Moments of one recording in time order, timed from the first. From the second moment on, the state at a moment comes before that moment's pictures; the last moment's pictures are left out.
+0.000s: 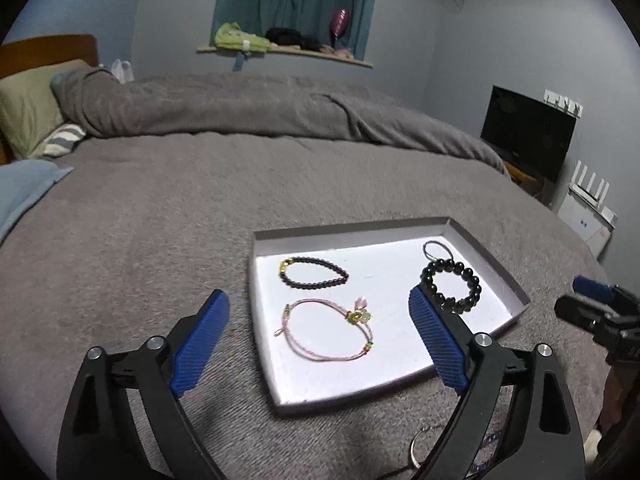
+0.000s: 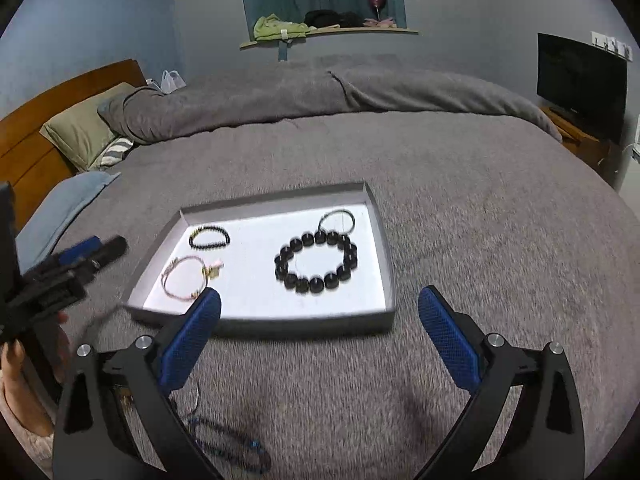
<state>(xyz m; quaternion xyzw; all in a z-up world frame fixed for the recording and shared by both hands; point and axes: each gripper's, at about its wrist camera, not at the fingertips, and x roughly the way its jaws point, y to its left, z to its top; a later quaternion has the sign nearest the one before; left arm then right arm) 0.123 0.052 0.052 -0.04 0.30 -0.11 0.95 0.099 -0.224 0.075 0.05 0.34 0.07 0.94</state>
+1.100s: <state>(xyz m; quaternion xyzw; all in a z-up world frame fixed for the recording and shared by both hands) 0.024 0.073 -0.006 -0.04 0.32 -0.10 0.94 0.023 -0.202 -0.005 0.02 0.34 0.22 0.92</state>
